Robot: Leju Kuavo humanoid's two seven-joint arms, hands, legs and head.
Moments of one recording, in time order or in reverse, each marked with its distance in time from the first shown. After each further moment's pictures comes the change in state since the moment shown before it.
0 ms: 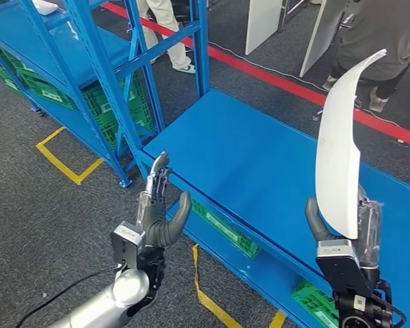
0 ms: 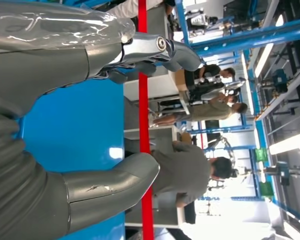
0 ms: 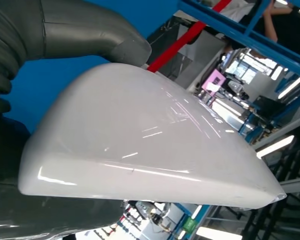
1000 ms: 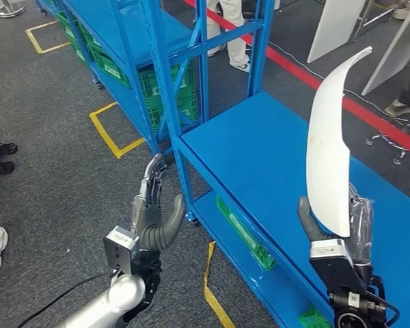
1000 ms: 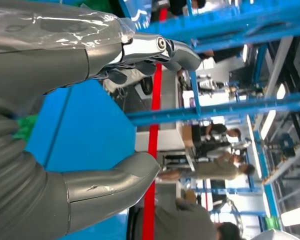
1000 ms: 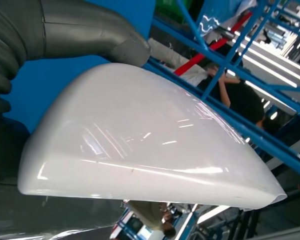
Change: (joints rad) left arm 0.019 -0.002 0.000 -0.018 -0.003 0.003 -0.003; right arm -0.001 0.000 0.012 -0.004 -0.016 0.013 -0.015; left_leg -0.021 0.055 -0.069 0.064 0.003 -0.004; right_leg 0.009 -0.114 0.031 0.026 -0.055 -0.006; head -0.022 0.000
